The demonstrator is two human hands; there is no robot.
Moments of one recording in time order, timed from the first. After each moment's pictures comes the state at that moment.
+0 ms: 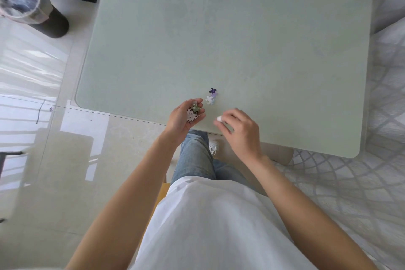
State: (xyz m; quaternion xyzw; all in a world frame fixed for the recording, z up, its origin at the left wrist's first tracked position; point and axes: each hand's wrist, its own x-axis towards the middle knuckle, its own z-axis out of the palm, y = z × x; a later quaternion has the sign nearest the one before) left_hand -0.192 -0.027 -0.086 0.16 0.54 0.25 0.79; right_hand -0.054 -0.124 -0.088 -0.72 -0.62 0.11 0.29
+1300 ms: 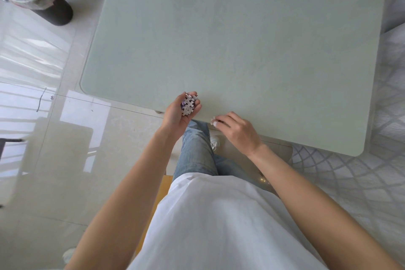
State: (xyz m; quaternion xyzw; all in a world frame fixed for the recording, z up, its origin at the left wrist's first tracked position) left_hand -0.214 -0.034 -0.087 0.06 0.51 0.32 0.80; right_hand -0.047 -0.132 -0.134 -0.55 -0.81 0.02 0.18
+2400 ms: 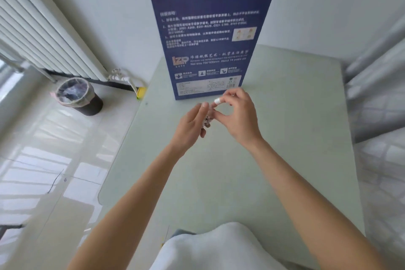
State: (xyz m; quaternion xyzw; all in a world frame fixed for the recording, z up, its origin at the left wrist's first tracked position) left_hand -0.130 0.154 0.084 0.56 0.47 0.29 0.62; right_hand 0.005 0.133 0.081 -0.69 -0.59 0.17 0.39
